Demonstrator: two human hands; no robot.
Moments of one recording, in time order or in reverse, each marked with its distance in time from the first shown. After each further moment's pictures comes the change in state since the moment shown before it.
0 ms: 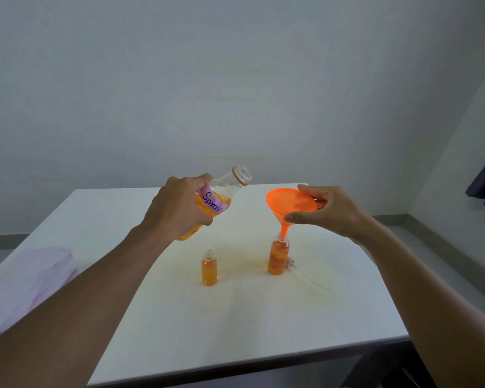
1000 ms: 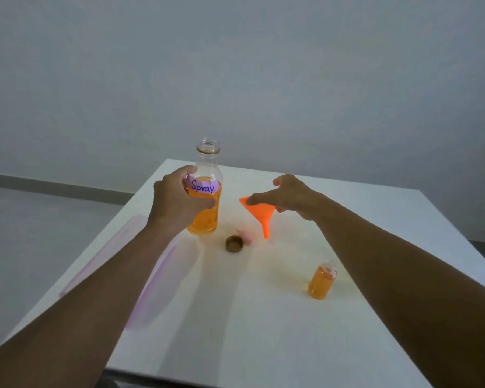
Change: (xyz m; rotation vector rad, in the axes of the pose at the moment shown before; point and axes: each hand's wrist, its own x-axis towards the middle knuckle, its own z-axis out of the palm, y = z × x) left_hand -0.019 -0.216 -0.027 -0.348 0.302 -0.500; right_hand 0.136 -0.139 0.263 -0.051 -0.373 0.185
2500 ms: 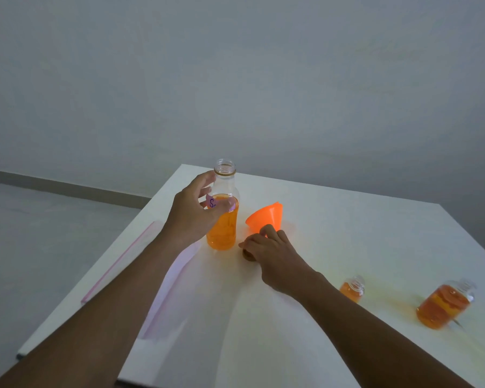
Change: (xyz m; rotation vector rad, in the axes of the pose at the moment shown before) left_hand 0.006 -0.024 -0.008 -0.123 -0.121 0.135; right_hand -0.038 0.032 0.107 -0.810 0.137 -0.758
